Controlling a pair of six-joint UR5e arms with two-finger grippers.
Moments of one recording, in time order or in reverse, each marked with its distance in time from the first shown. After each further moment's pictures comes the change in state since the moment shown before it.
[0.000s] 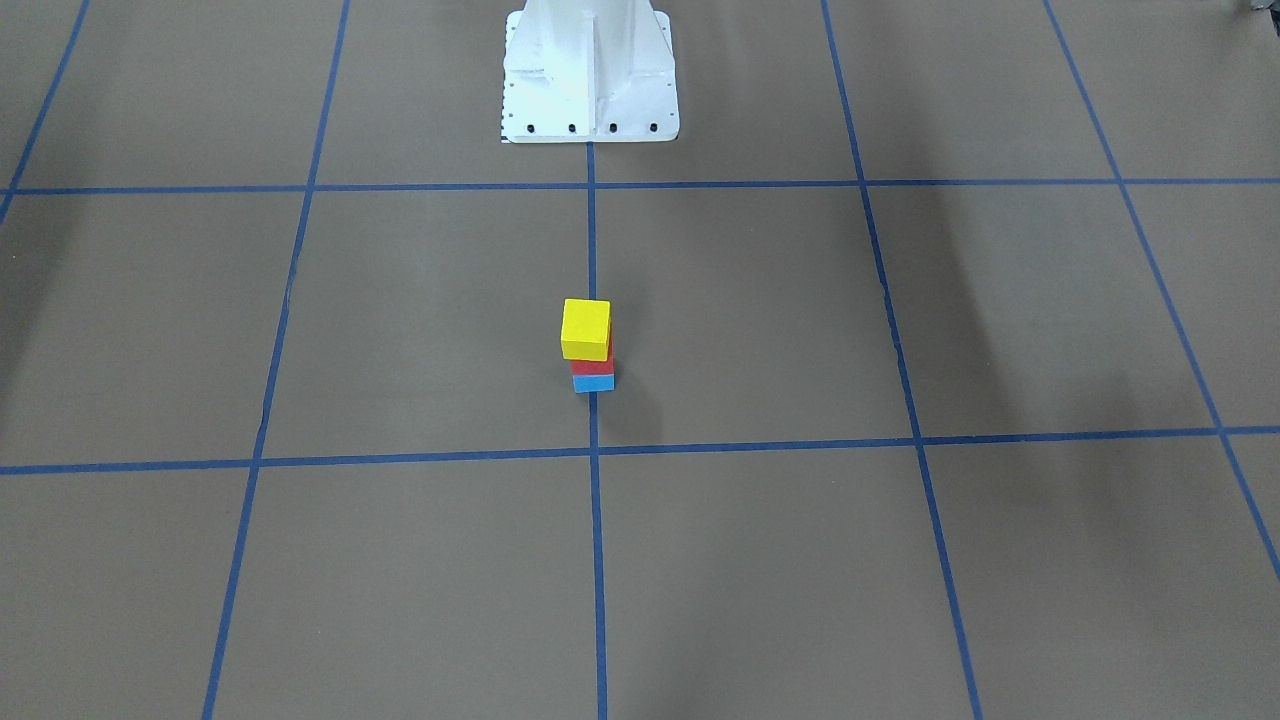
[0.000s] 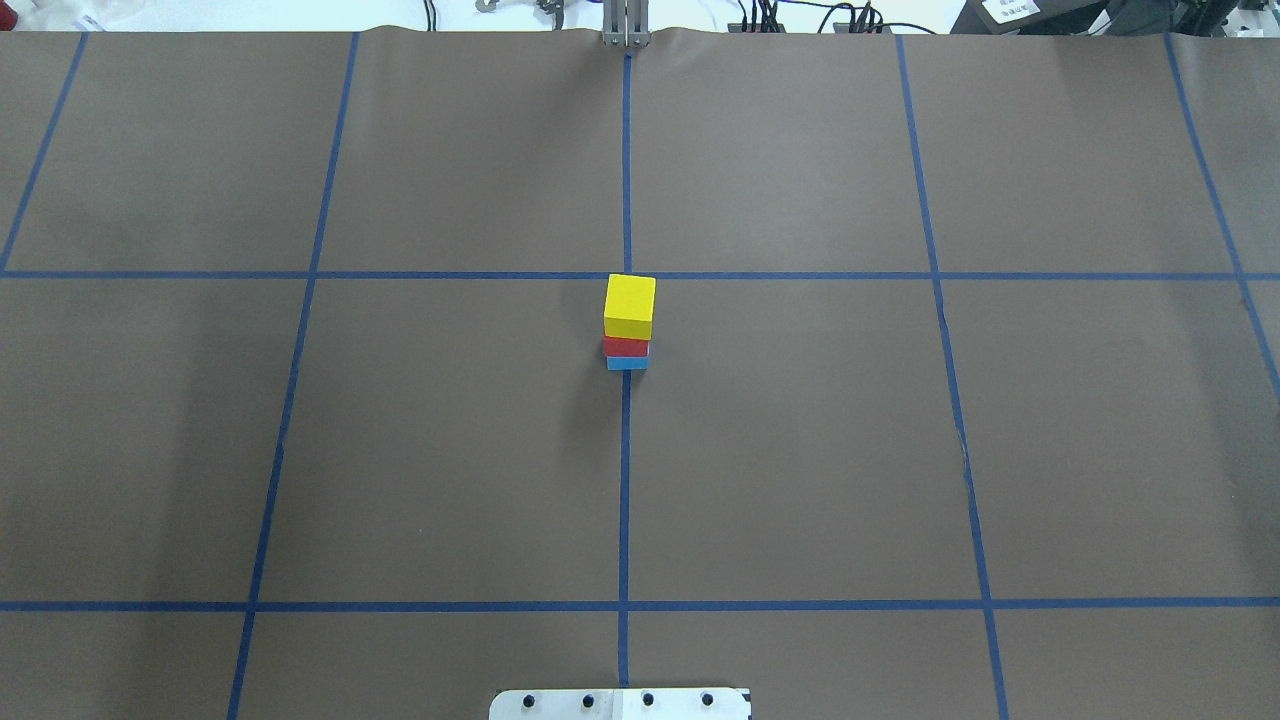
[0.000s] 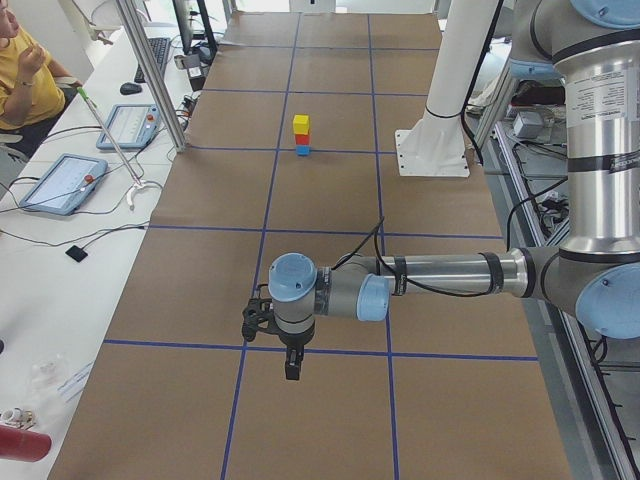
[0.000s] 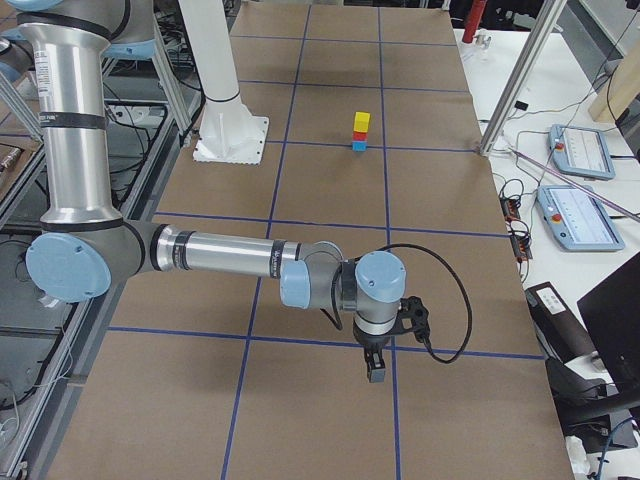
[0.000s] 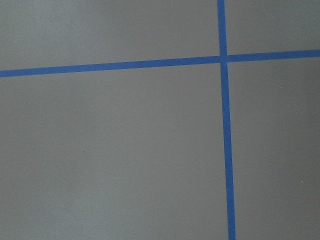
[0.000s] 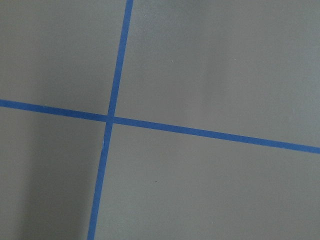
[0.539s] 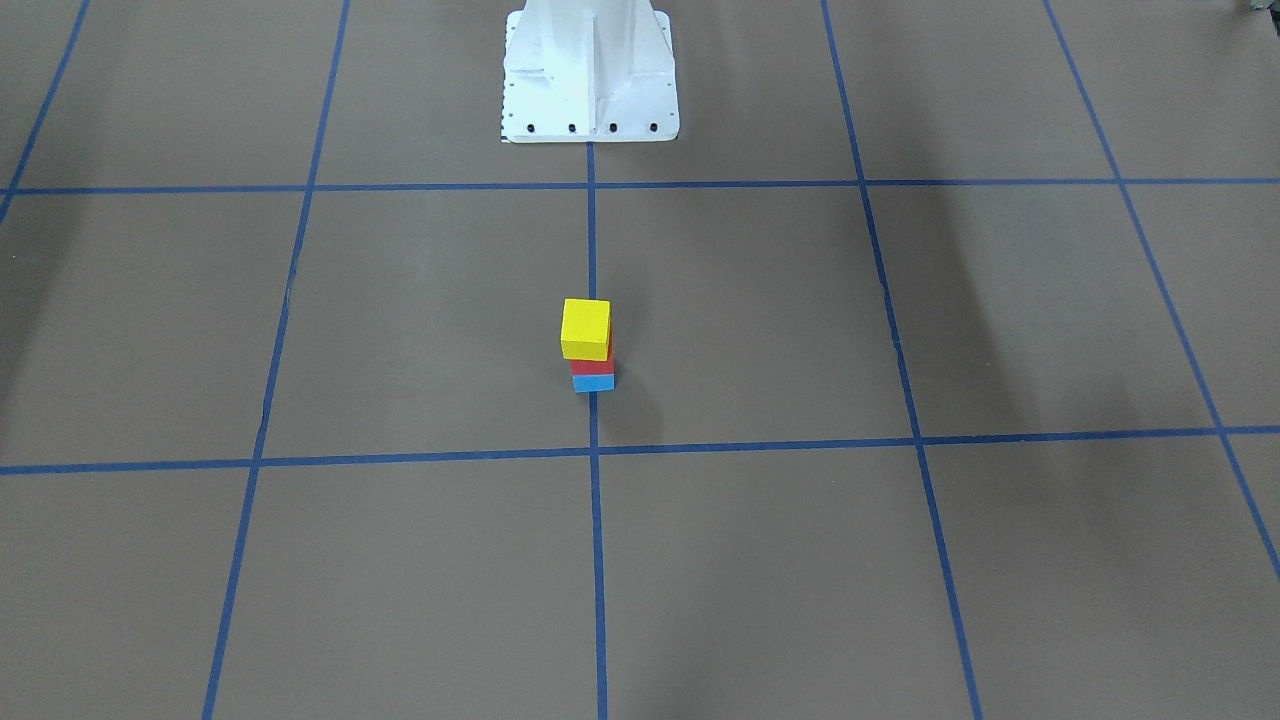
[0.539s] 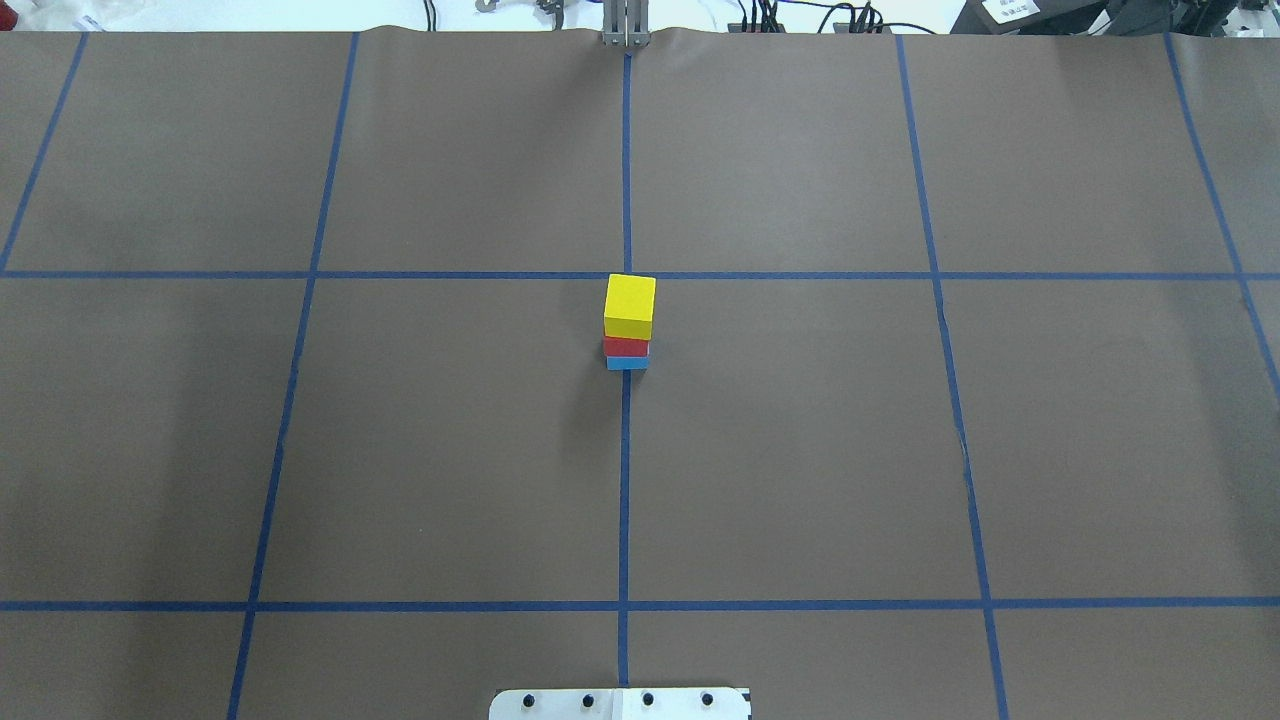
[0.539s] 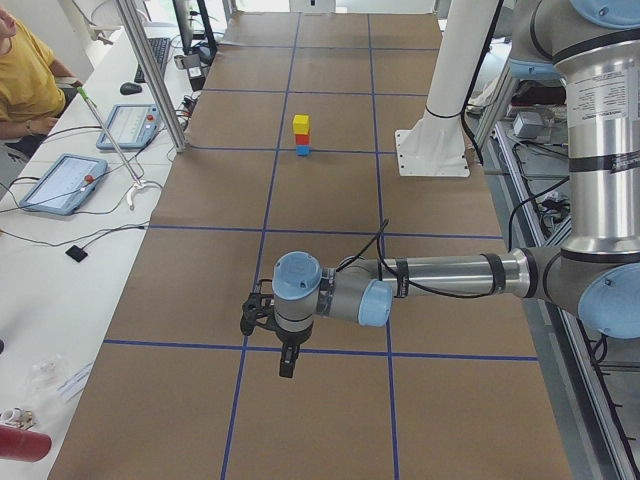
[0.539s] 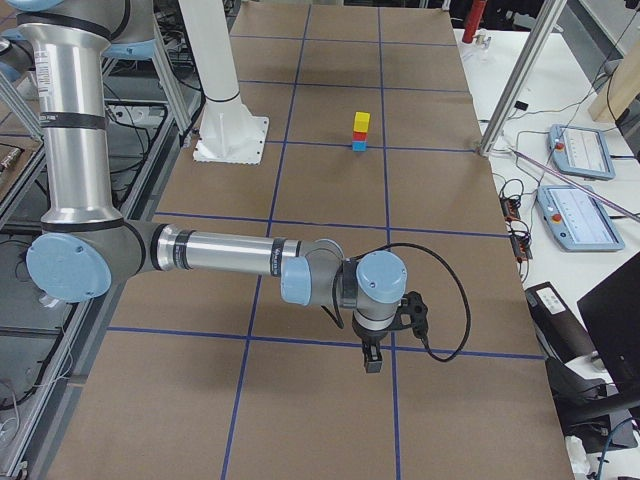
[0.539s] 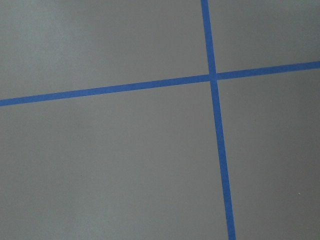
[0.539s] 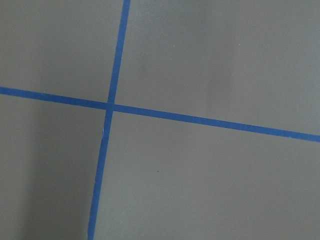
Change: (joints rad) left arm 0.001 0.020 0.005 -0.091 0.003 0.001; right arm 0.000 0.005 0.016 -0.053 0.086 0.016
